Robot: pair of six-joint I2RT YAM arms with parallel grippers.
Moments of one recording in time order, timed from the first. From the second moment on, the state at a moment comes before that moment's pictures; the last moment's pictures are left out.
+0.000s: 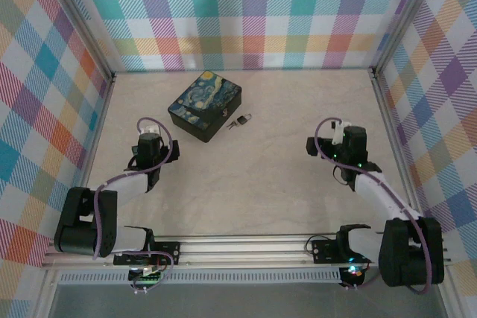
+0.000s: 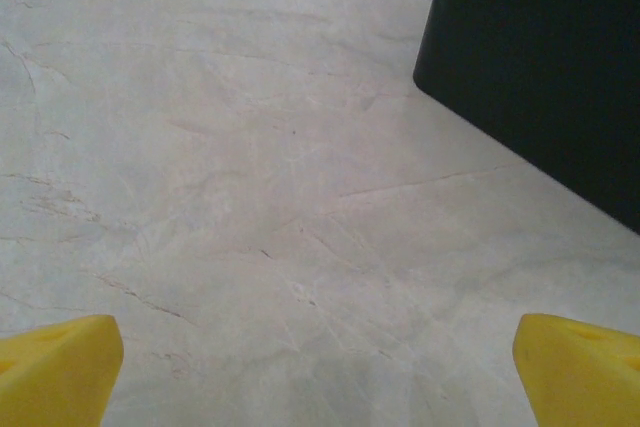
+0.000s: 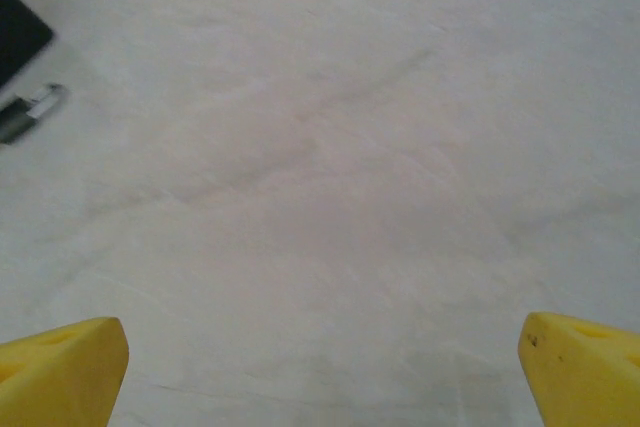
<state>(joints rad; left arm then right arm) -0.11 1.35 0.43 0.30 -0.25 -0.15 0.05 1.09 0.48 -0.02 -0.12 0.14</state>
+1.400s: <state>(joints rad) -0.08 1.56 0.41 0.68 -0.10 -0.10 0.00 1.53 0.40 0.76 -0.13 0.04</state>
